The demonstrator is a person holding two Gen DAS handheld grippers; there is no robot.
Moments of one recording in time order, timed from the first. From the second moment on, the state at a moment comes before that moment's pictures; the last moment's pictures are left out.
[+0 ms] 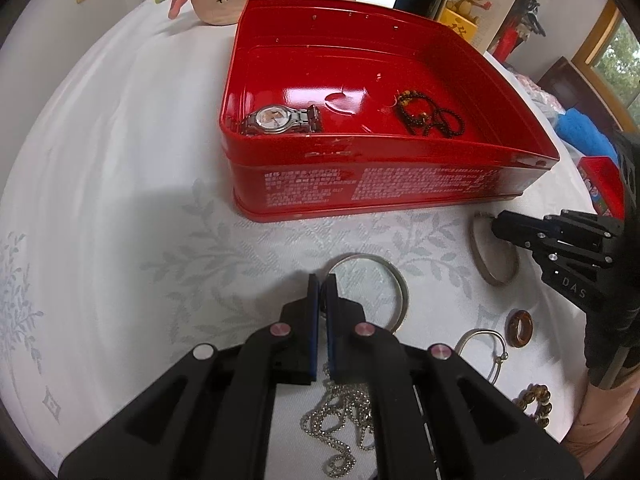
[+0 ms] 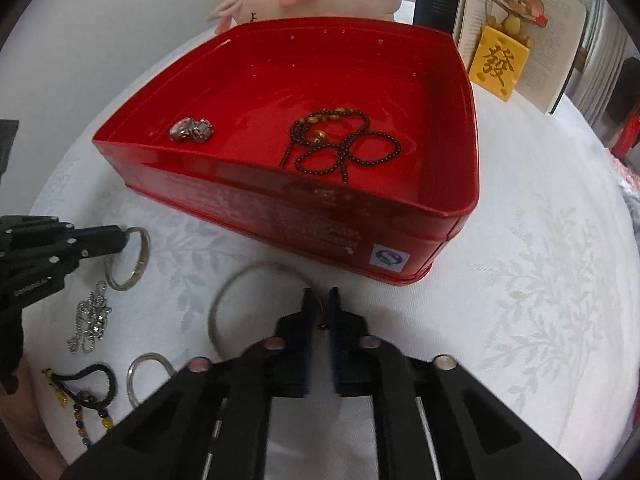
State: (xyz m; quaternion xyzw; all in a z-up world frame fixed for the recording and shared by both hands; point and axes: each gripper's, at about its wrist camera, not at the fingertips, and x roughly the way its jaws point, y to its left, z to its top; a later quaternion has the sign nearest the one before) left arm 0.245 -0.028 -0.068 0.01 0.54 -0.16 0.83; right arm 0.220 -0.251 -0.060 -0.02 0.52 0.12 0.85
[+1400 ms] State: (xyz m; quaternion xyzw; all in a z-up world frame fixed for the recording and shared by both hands) left arm 0.312 -0.048 0.017 0.00 0.48 -0.17 0.86; right arm 0.284 -0.282 0.023 0.05 0.46 0.12 0.88
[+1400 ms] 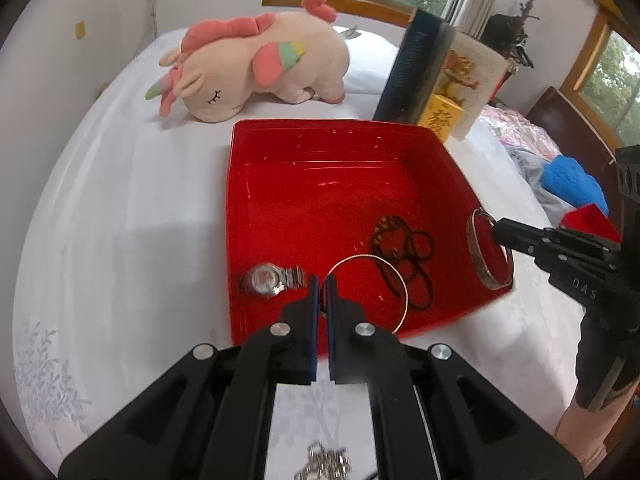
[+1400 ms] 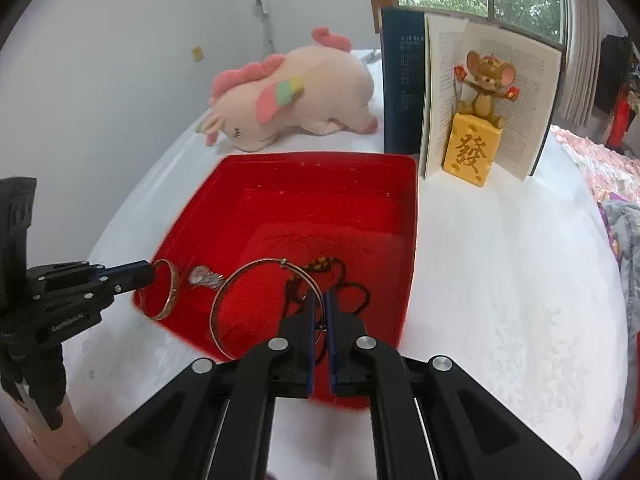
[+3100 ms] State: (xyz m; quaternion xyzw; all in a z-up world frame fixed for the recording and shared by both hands) left arm 0.285 -0.040 0.026 0.03 0.45 -0.14 0.88; right arm 0.248 -0.286 0.022 0.05 0.44 0.12 0.89
